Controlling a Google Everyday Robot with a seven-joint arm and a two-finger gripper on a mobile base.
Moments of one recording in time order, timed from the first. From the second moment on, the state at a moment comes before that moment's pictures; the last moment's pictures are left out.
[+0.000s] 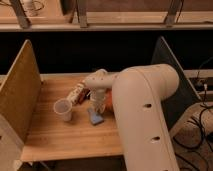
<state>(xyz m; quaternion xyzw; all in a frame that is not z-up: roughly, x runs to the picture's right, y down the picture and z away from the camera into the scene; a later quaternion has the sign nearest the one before) -0.041 0.137 0.896 -0.31 0.24 0.59 0.70</state>
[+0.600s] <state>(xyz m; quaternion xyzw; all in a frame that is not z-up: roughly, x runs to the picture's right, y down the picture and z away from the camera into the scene) -0.098 0.105 0.890 -0.32 0.17 0.57 0.74</state>
